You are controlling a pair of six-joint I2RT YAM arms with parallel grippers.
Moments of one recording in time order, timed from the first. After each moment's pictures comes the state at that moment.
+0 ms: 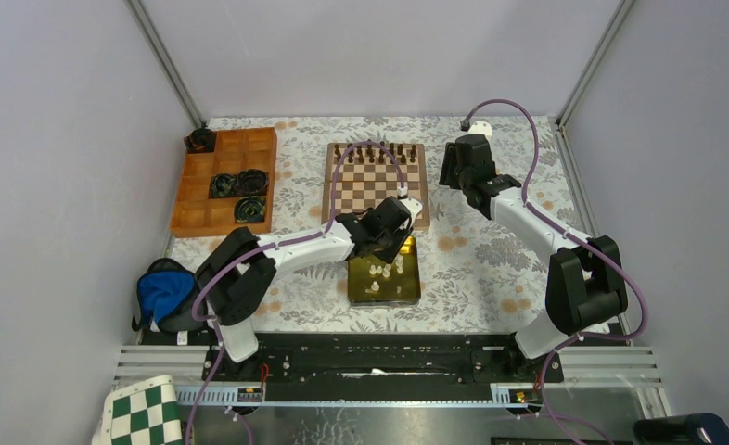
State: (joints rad) left arm -0.89 1.79 1.19 -0.33 -0.08 -0.19; right arm 0.35 1.57 1.13 -0.17 0.27 0.32
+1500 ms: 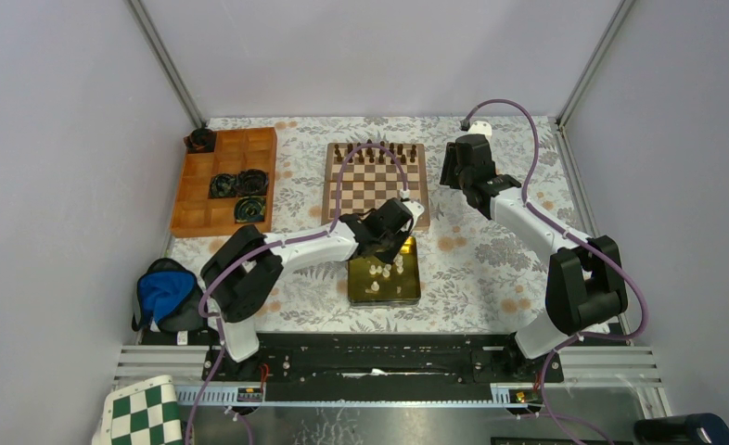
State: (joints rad) left arm -0.89 1.82 1.20 -0.33 -0.06 -0.19; right arm 0.35 1.57 1.13 -0.16 0.27 0.32
